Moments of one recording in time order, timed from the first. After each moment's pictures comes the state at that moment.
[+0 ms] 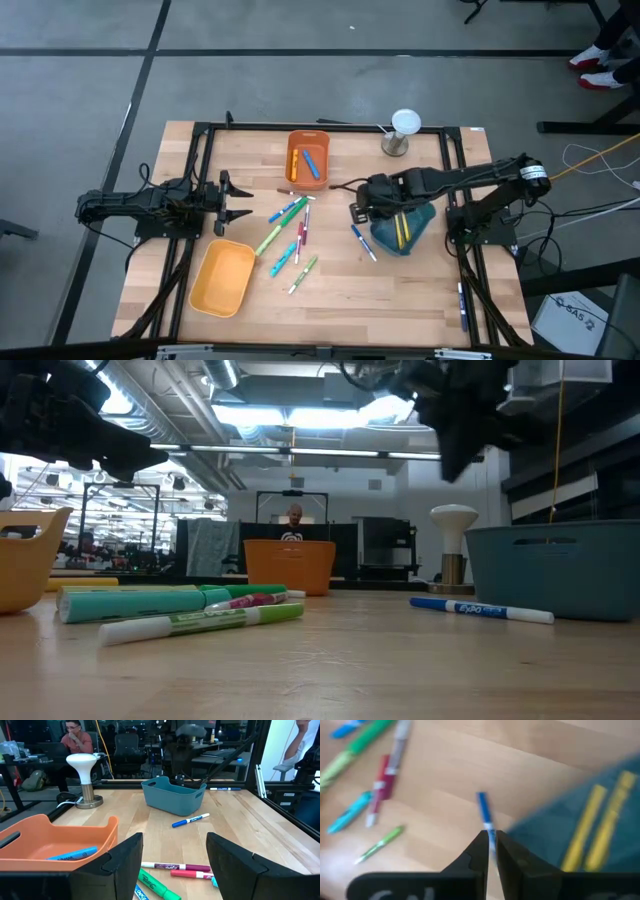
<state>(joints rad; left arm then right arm) 0.03 0.01 0.06 -0.12 -0.03 0.00 0.08 1.47 1.27 -1.00 0.11 1.31</state>
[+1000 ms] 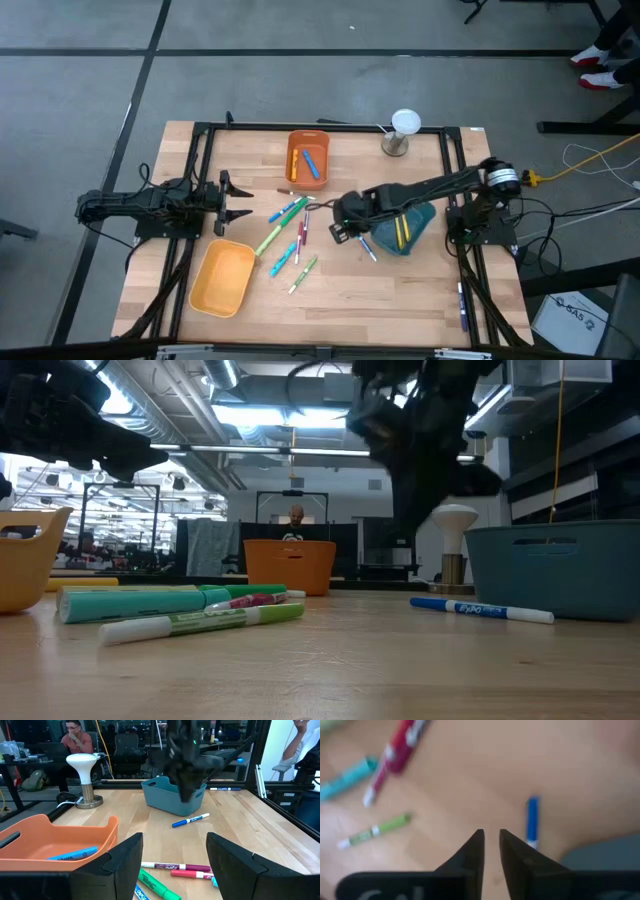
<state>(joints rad) 0.03 0.01 0.06 -0.12 -0.03 0.00 0.10 1.71 1.27 -0.75 0.03 1.12</state>
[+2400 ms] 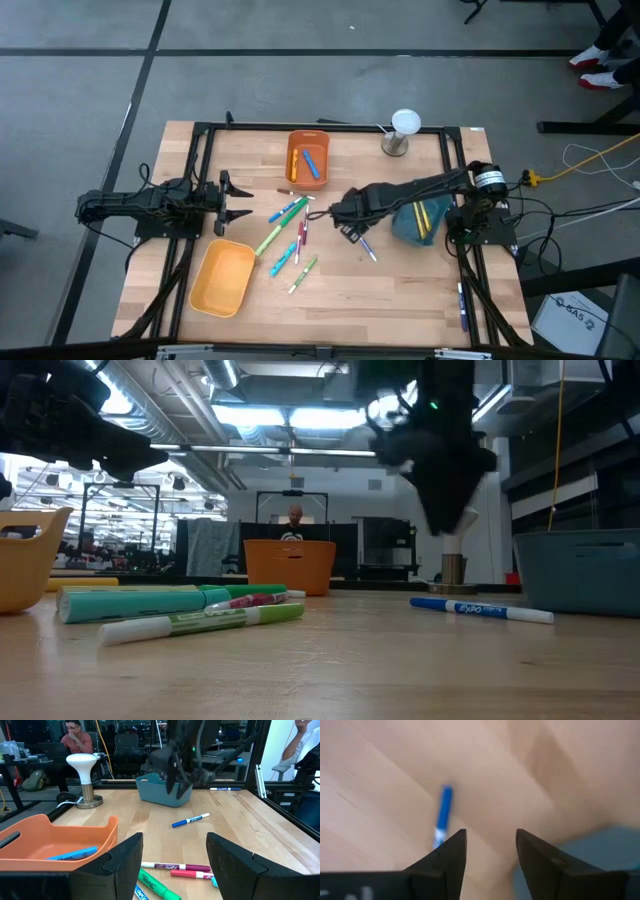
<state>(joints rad) 0.03 0.01 0.06 -0.12 -0.03 0.00 0.11 1.81 1.44 -1.17 0.22 0.87</state>
